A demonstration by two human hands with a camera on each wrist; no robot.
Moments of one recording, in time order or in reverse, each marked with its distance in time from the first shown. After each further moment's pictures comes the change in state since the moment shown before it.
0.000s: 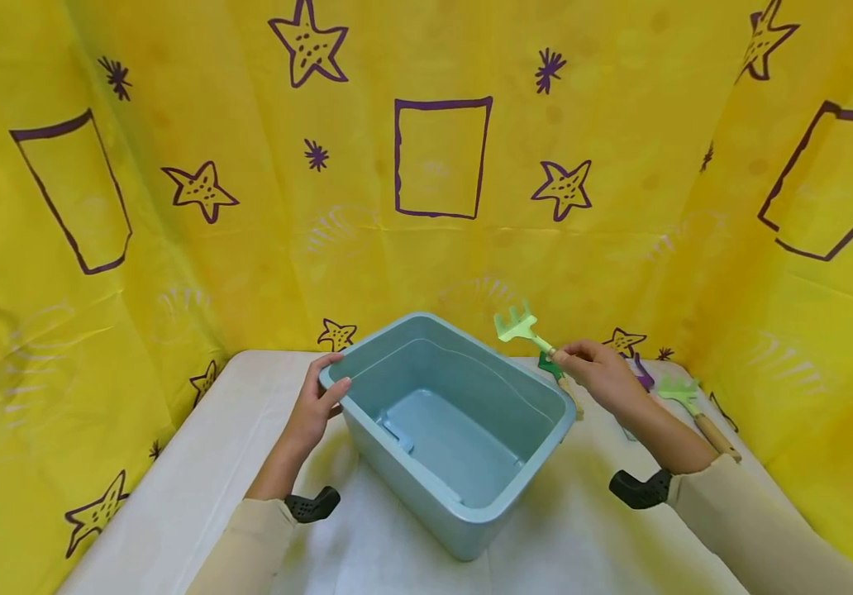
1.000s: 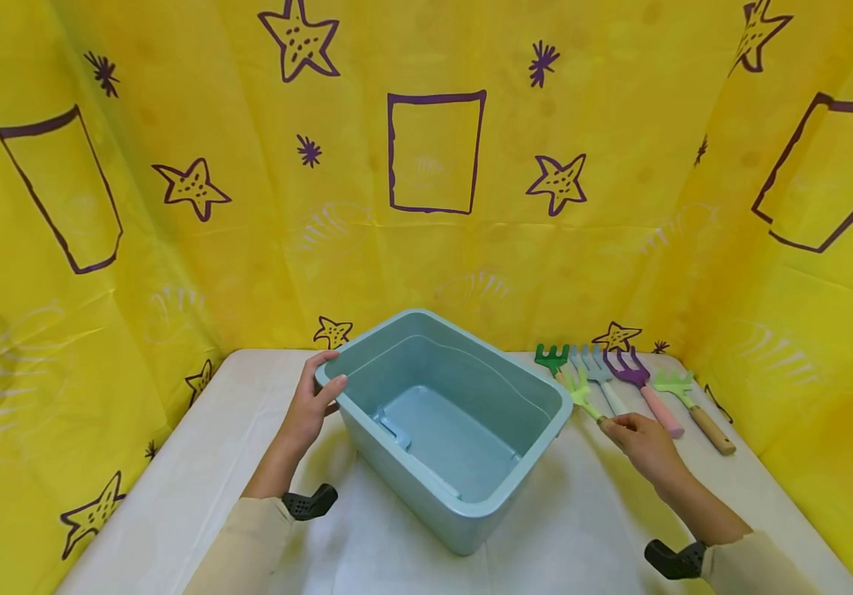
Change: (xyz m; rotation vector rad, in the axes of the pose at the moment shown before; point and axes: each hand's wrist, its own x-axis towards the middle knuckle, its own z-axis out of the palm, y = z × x) left_hand 0.008 -0.015 0.000 0.013 0.015 0.025; right_hand -0.050 0.114 -0.001 -0.072 0.064 0.233
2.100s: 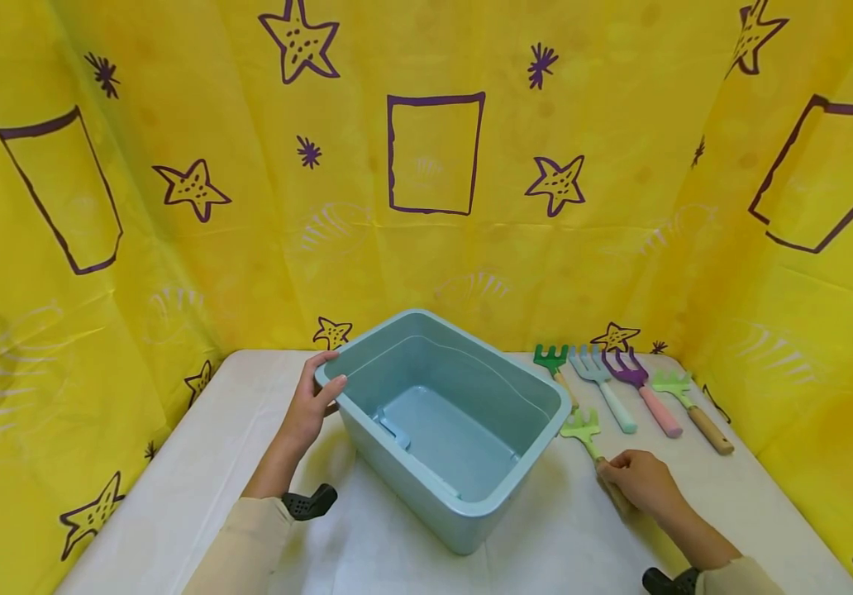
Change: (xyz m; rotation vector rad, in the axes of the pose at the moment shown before) left_hand 0.000 0.000 0.000 0.006 -0.003 -0.008; right_hand -0.009 0.040 0.027 -0.195 0.015 0.060
